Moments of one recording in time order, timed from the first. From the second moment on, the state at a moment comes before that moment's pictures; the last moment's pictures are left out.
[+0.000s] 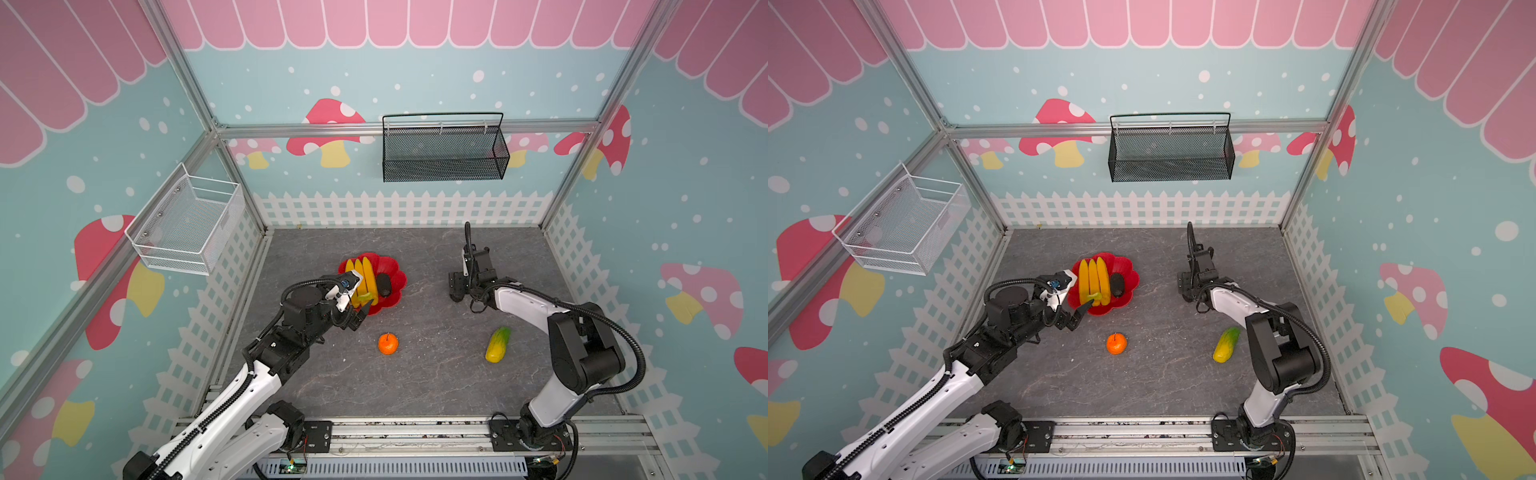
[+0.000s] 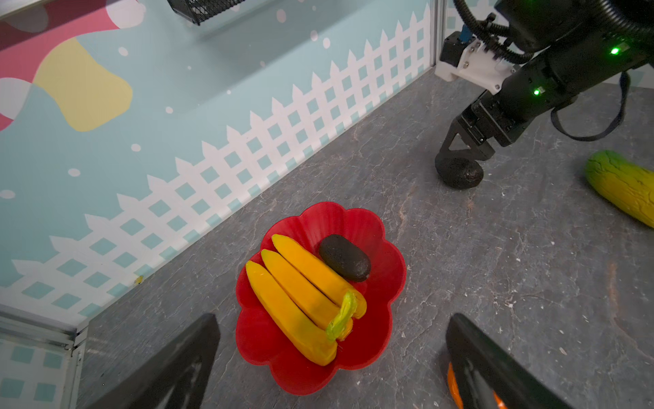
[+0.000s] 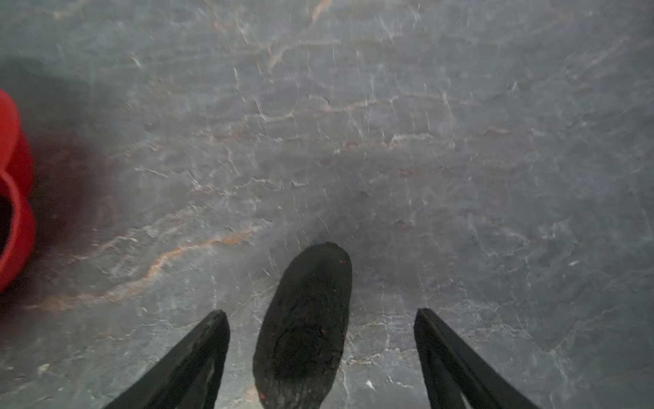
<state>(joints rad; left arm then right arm) -0.49 0.86 0.69 -0.16 0.05 0.32 0.34 1.70 1.03 -0.17 0.16 0.20</state>
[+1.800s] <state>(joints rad) -0.51 0.84 0.66 -0.14 -0.23 0.38 0.60 2.33 1.88 -0.22 -0.23 -0.06</state>
